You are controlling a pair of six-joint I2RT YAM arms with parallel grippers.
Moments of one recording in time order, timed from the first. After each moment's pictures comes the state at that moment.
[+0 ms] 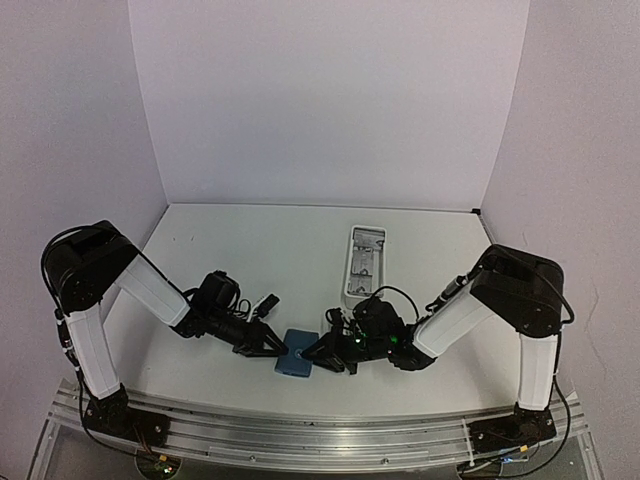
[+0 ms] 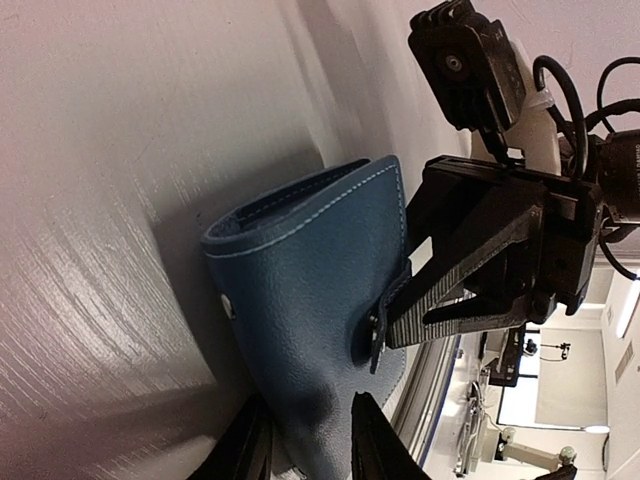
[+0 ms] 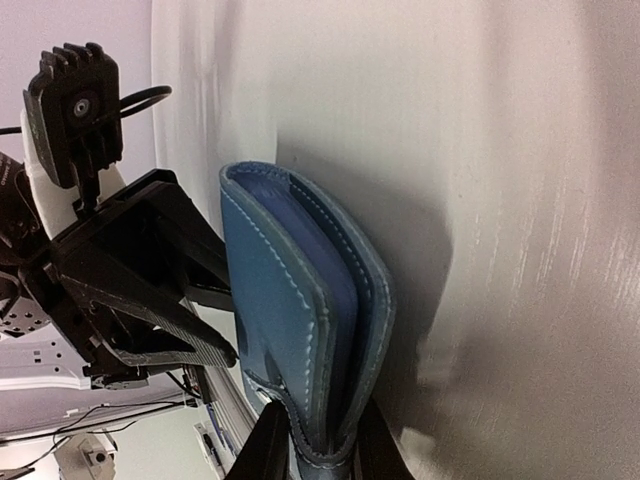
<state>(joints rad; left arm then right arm) -0.68 1.86 0.62 0.42 0.85 -0.61 1.00 2.03 0.78 0.69 -0.36 1.29</state>
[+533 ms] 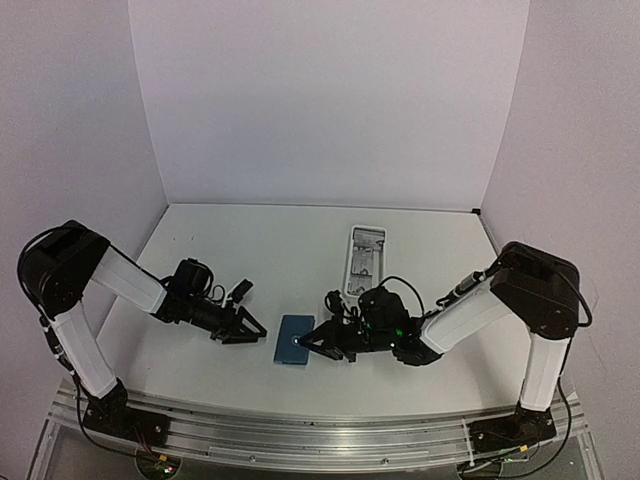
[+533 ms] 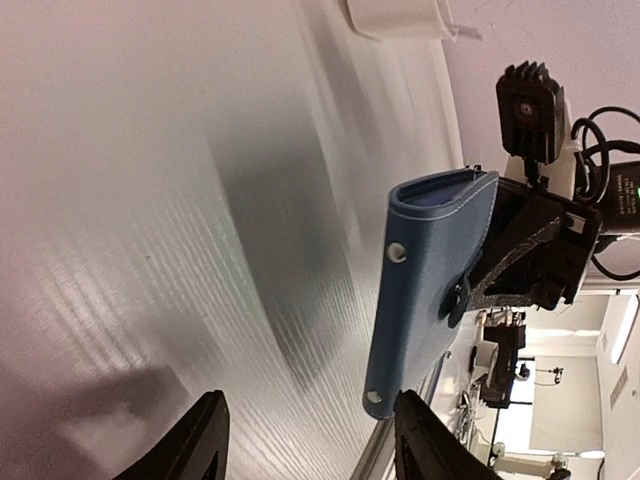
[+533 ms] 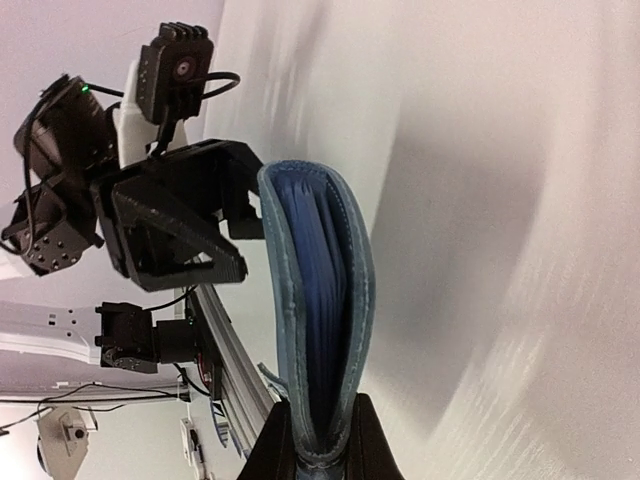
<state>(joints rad) -0.51 1.76 0.60 0.28 0.94 -0.50 1.00 1.95 0.78 0.71 -0.34 1.18</state>
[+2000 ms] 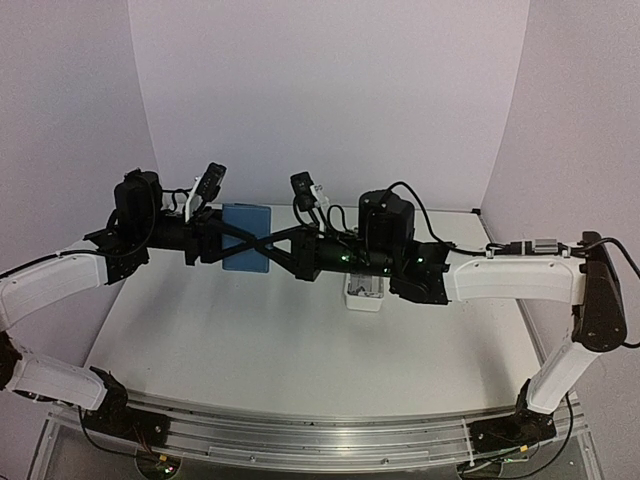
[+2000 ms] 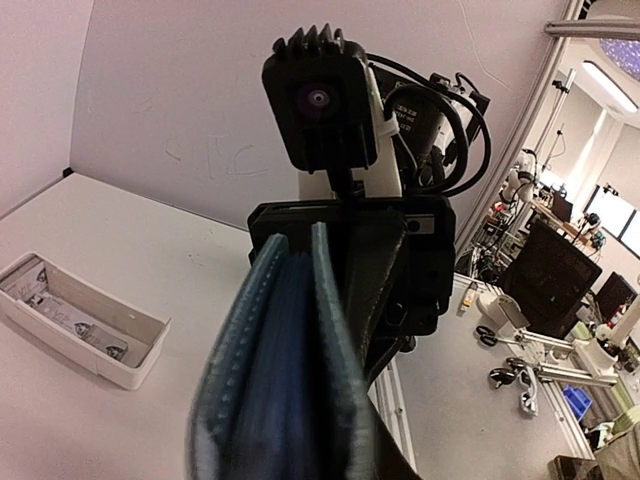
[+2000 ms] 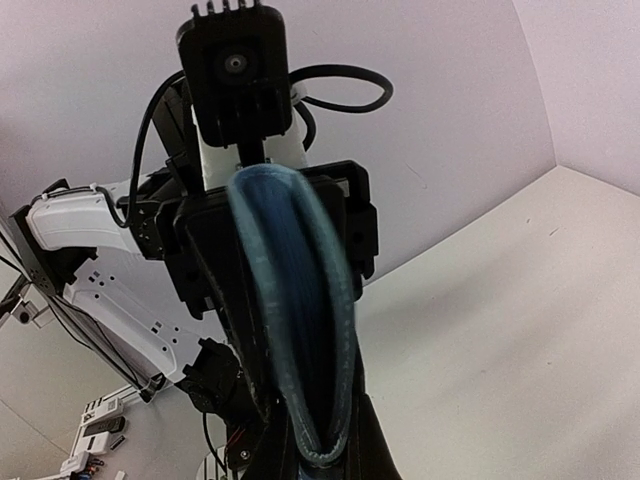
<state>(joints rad) -0.53 1.19 0.88 0.24 1.11 -0.24 1.05 1.69 1.26 0.38 -0.32 0.45</state>
